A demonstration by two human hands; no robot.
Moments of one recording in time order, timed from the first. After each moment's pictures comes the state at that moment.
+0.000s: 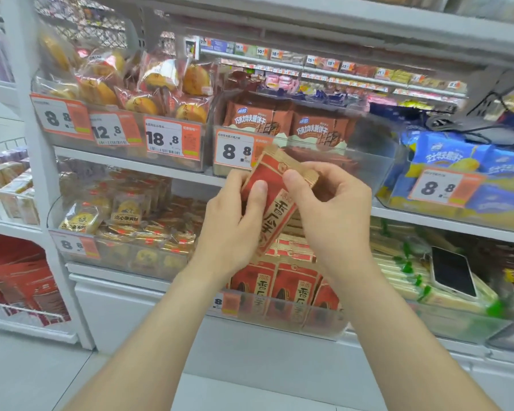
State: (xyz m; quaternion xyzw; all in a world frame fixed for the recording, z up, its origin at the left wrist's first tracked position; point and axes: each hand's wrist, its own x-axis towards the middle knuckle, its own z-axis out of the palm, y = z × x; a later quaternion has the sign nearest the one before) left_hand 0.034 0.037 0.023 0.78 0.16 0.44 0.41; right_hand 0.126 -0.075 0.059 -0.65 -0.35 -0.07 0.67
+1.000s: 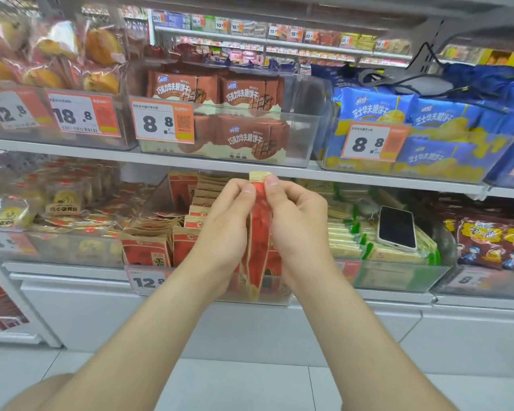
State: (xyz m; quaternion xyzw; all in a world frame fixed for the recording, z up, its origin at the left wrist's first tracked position) left_hand 0.084 -0.063 0.003 0.65 0.14 0.30 0.69; right_hand 0.154 -0.136 0.010 -0.61 -0.19 0.10 0.76
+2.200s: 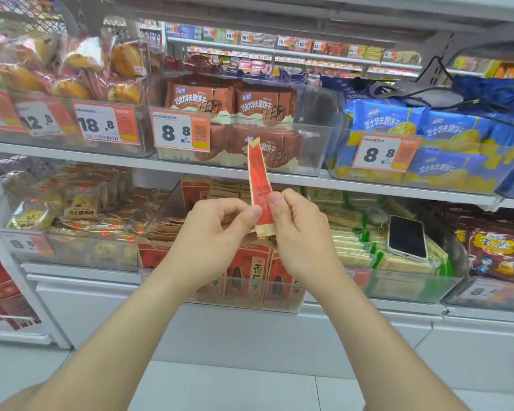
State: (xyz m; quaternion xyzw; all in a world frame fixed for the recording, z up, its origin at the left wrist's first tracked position) left_hand 0.054 -0.022 0.002 0.78 0.10 0.30 0.54; right_hand 0.161 -0.147 0.003 -0.77 -0.40 -0.07 0.50
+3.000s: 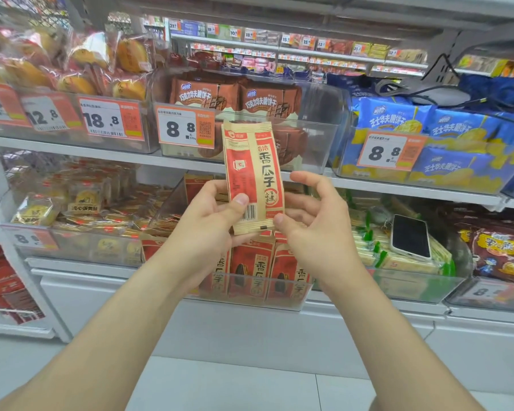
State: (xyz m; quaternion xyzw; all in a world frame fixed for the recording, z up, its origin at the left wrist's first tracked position) left_hand 0.054 -0.019 0.009 0.61 0.13 0.26 0.74; right_hand 0.154 -0.158 0.015 -0.70 -0.32 0.05 0.64
